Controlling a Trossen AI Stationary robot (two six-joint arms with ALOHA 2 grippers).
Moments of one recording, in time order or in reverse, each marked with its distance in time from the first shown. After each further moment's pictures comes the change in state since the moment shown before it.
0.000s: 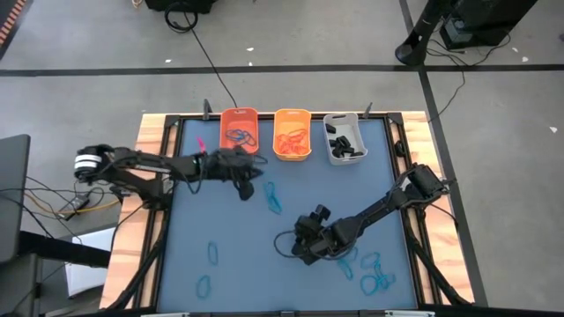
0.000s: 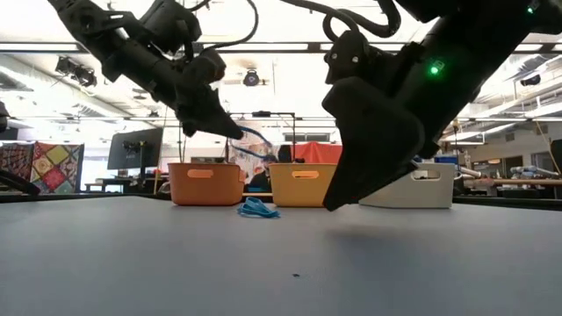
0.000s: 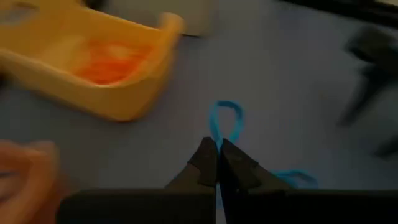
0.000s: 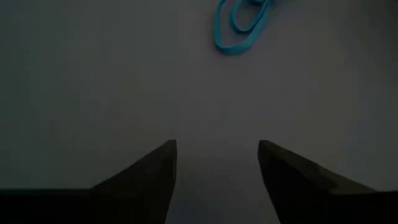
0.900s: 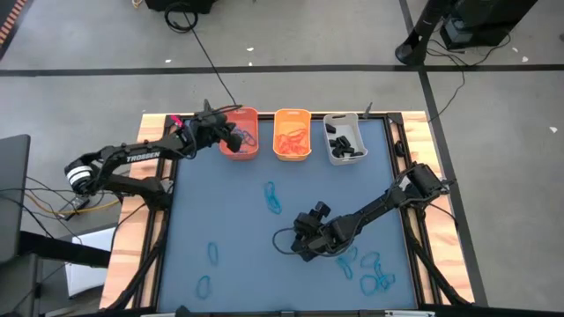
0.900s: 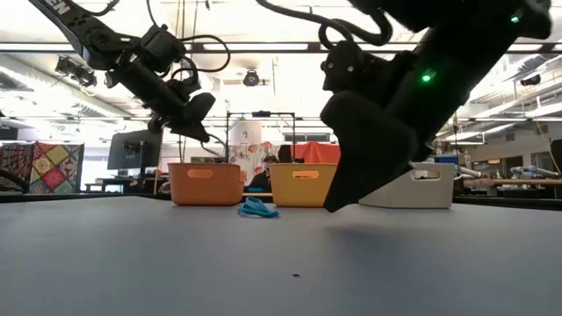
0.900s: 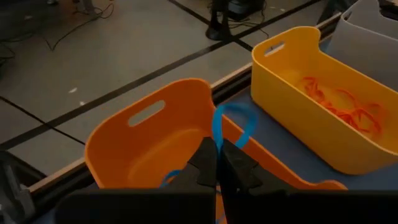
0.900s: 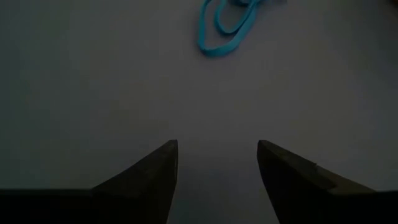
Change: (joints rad) left arm 0.480 -0.099 0.000 -0.061 -0.154 0.020; right arm -0.031 0.000 0.000 -0.024 0.006 -0.033
